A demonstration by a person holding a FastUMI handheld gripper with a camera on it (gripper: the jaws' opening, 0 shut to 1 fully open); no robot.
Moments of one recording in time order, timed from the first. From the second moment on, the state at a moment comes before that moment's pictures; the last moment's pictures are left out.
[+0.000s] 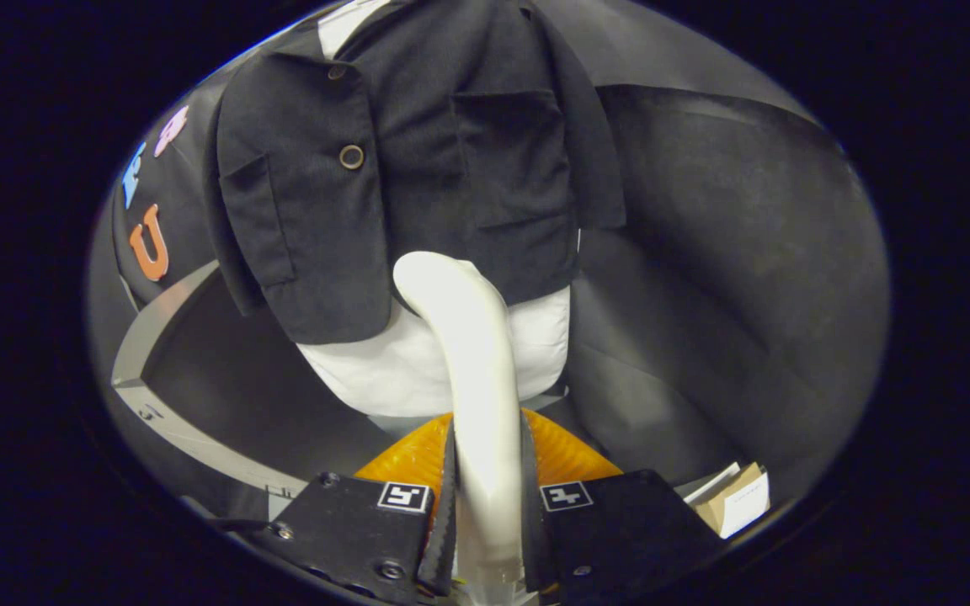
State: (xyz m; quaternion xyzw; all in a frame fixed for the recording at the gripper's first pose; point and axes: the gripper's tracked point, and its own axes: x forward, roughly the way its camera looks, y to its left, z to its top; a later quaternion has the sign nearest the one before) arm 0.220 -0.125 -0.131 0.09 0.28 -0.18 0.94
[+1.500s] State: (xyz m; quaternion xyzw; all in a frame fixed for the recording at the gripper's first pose) arm 0.015 0.097 0.079 0.07 0.05 -0.04 1.00
